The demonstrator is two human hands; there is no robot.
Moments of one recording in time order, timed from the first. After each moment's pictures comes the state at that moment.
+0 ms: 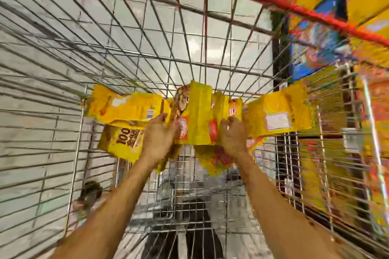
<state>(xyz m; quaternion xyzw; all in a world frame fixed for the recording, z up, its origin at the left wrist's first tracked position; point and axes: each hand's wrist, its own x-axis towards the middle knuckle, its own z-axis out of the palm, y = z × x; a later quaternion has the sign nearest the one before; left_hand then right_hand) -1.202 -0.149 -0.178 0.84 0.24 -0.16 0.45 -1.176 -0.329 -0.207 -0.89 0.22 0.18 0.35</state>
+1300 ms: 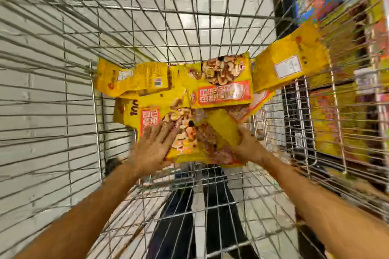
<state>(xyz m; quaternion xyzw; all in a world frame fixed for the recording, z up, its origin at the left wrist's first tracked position) -1.313 -0.068 -0.211 0.90 -0.27 -0.35 -0.02 -1.310 -0.356 -0.214 -0.79 0.15 0.41 0.43</state>
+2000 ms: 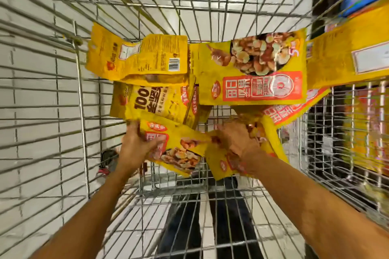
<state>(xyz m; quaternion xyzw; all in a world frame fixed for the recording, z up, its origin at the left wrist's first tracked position) -1.324 -0.015 -0.327 0.81 0.27 -0.21 0.47 -1.277 -0.269 -0.358 -0.88 -0.18 0.44 0.02</state>
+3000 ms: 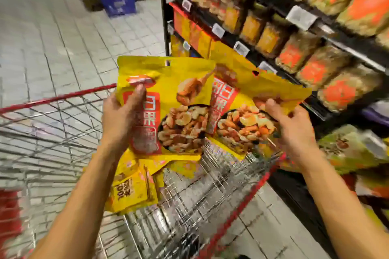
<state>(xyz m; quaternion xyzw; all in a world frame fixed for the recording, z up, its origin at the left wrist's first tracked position) -1.261 -0.168 0.143 0.68 -0.08 -0.03 0.73 -1.420 -0.415 0.151 -0.70 0.24 -0.24 0.62</state>
